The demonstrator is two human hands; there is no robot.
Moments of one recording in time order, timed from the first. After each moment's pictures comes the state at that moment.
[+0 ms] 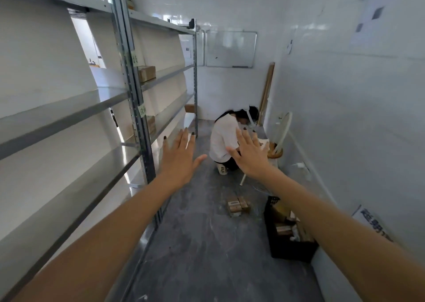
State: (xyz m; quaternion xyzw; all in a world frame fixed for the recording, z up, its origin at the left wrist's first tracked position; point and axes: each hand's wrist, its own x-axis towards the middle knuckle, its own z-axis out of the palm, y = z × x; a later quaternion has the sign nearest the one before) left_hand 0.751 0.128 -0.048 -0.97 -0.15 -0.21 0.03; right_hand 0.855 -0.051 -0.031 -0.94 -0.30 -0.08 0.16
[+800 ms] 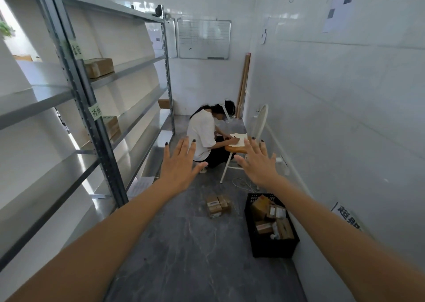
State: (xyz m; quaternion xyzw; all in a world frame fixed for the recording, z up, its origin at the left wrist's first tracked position) left_hand 0.901 0.070 -0.082 -0.98 -0.09 -0.16 0.04; right_hand 0.999 -0.140 -0.083 -0.96 -0.22 -0.08 0.15
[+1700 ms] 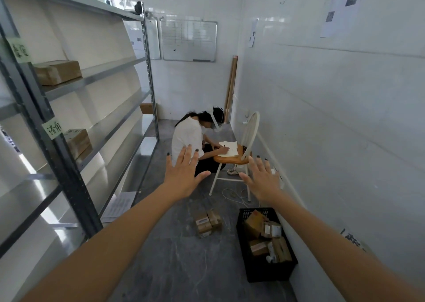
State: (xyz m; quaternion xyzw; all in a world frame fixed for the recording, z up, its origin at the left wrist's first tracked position) left_hand 1.079 0.106 -0.098 -0.99 -0.05 -0.10 -0.02; right_hand 1.148 -0.125 -0.115 -0.98 -0.16 -0.02 0.14
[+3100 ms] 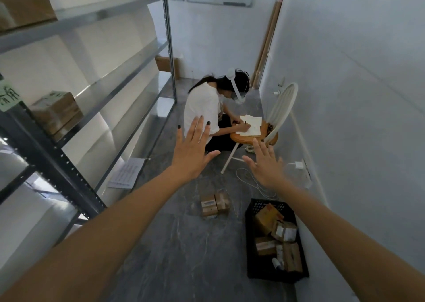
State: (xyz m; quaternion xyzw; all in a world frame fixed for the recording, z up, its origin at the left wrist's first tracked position) left_hand 1.320 0.133 -0.166 -0.99 -0.09 -0.15 0.02; right_hand 1.407 -0.071 -0.186 -0.96 -0.21 0.06 0.16
